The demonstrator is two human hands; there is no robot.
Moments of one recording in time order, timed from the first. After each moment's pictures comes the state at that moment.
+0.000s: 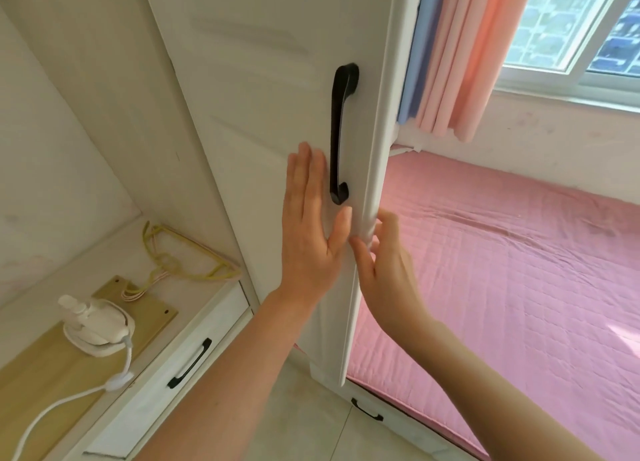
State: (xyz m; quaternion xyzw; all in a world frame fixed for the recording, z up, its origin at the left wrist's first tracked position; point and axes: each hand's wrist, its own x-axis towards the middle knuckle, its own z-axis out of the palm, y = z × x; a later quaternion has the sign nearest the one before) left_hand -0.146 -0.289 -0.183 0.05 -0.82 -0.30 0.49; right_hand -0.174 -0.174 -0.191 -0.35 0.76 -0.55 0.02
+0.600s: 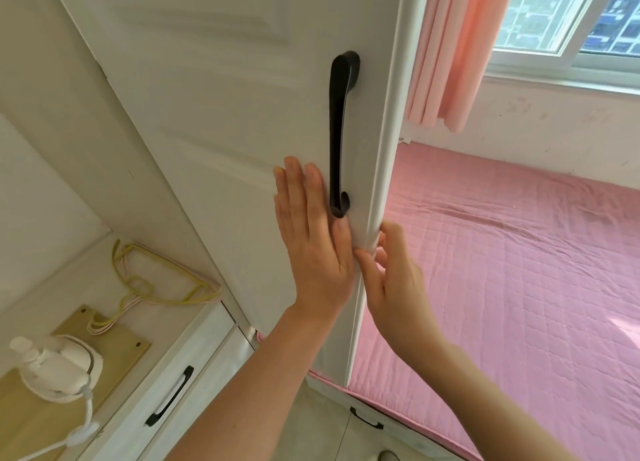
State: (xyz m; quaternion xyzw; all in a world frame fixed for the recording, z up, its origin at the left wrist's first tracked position) left_hand -0.218 -0.282 -0.202 0.08 -0.78 -0.26 0.57; right_hand -0.228 -0.172 -0.205 -0.36 0.74 -0.57 0.01
